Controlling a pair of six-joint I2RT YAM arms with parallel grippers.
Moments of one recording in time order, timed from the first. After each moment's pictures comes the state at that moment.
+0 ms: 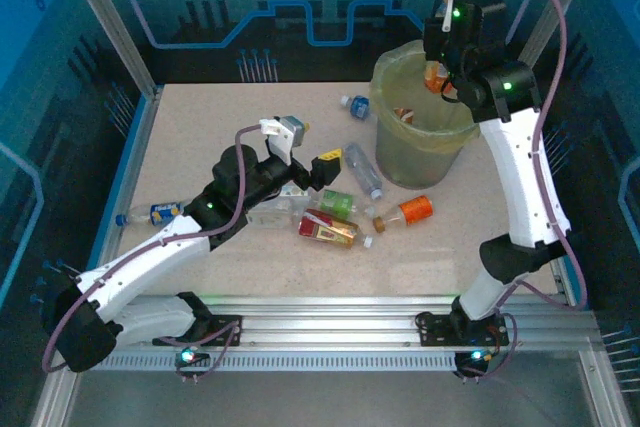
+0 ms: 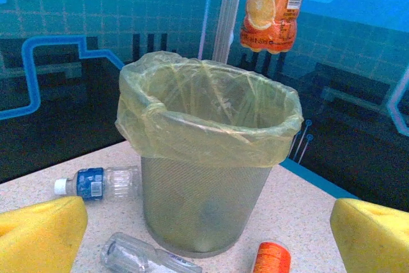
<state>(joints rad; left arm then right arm) -0.69 1.13 0.91 0.22 0.06 -0.16 0.34 1.69 2.30 -0.91 0.44 0.05</state>
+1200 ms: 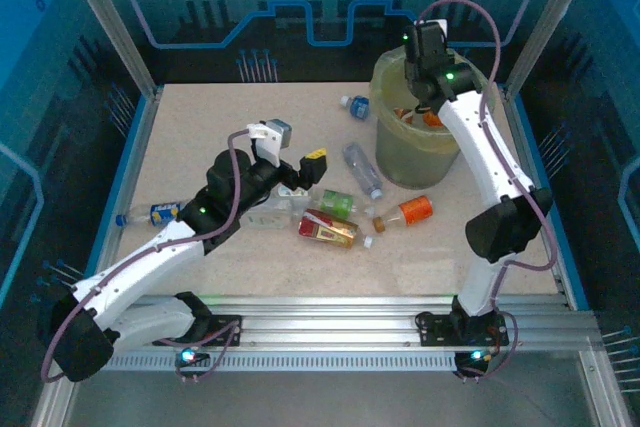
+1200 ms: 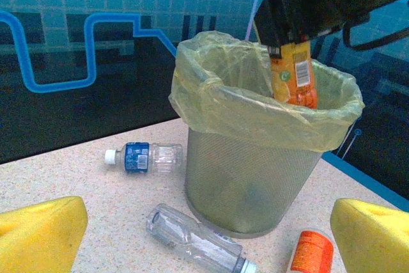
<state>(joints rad) -0.63 1.08 0.84 0.18 -0.03 -0.17 0.33 1.84 2.06 -0.89 0.64 0.12</state>
